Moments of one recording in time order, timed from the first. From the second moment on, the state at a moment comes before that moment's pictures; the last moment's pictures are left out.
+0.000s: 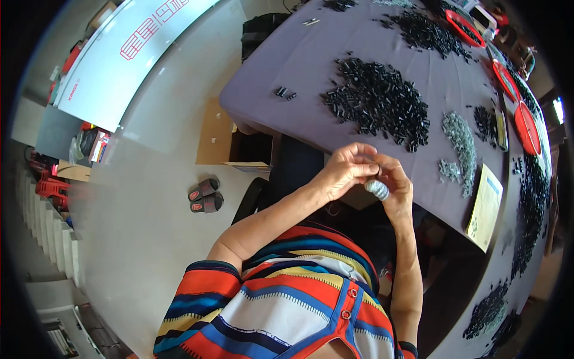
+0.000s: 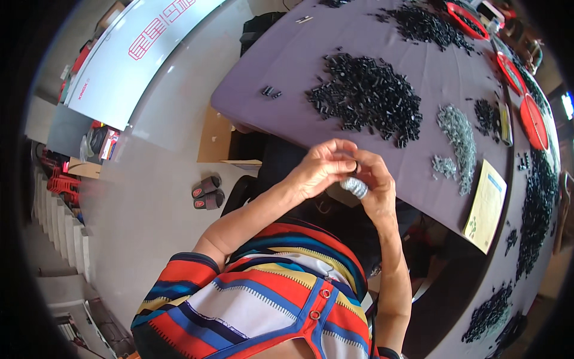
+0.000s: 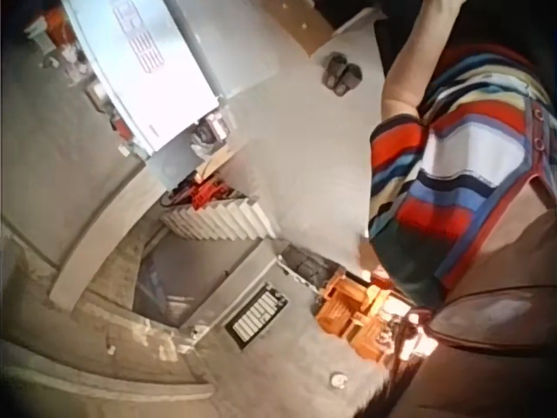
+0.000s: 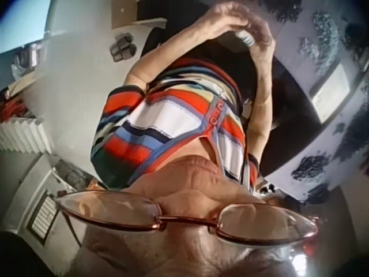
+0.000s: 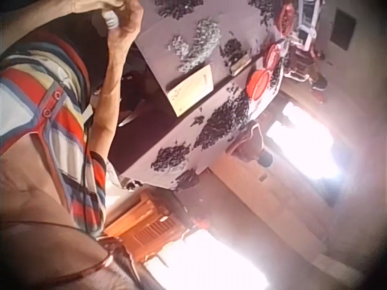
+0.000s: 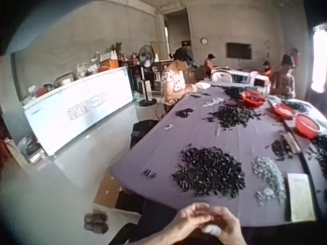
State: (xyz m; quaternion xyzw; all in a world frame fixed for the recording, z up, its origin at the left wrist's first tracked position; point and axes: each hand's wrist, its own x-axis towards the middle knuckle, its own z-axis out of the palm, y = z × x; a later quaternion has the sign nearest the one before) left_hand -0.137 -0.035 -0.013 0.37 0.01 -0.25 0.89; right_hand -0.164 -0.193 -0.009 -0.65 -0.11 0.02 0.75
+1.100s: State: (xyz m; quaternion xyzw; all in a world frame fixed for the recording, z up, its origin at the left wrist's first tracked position) left_hand -0.032 0.114 -0.035 0.92 -0.06 0.30 0.22; right_hand -0.161 -0.210 -0.012 -0.80 -0.05 -0.09 0.59
